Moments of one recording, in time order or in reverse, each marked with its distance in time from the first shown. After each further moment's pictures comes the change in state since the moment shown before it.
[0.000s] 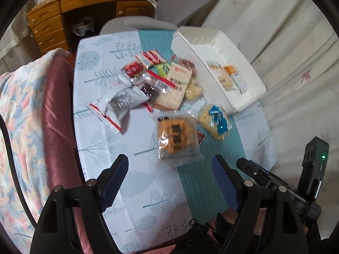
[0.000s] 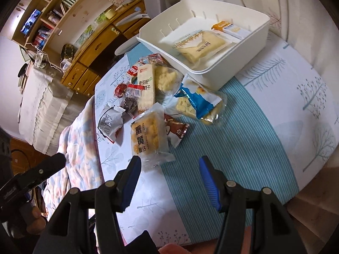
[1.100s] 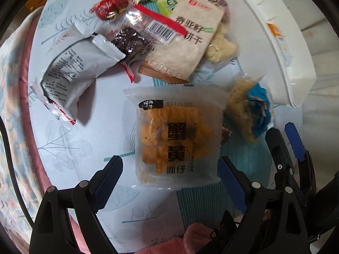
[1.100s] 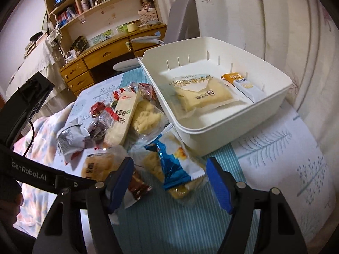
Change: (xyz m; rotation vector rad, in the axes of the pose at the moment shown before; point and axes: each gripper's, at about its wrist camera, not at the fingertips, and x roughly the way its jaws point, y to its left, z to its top) left arm 0.167 -0.010 0.040 -0.112 0.379 0.088; right arm 0.067 -0.011 0.046 -0.360 -0.263 -0.141
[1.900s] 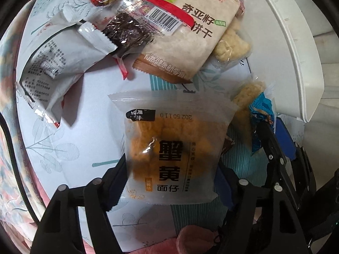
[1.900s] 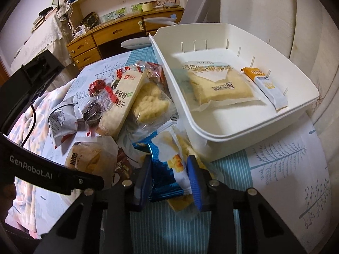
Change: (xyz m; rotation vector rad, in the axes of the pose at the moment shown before) left arm 0.026 0.007 0.018 -0.053 0.060 -0.022; right arm 0.033 0.010 0.007 -0.113 0.125 0.023
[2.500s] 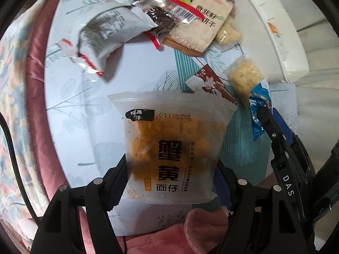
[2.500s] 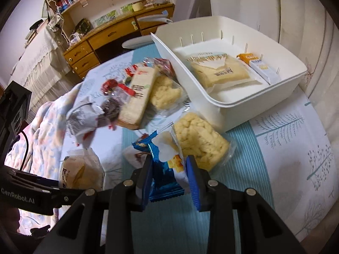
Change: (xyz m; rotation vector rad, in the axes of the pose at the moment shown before) left arm -0.043 0.048 -0.075 0.019 -0.057 -0.025; right arm -0.045 0.026 -0.019 0.108 0.005 0.026
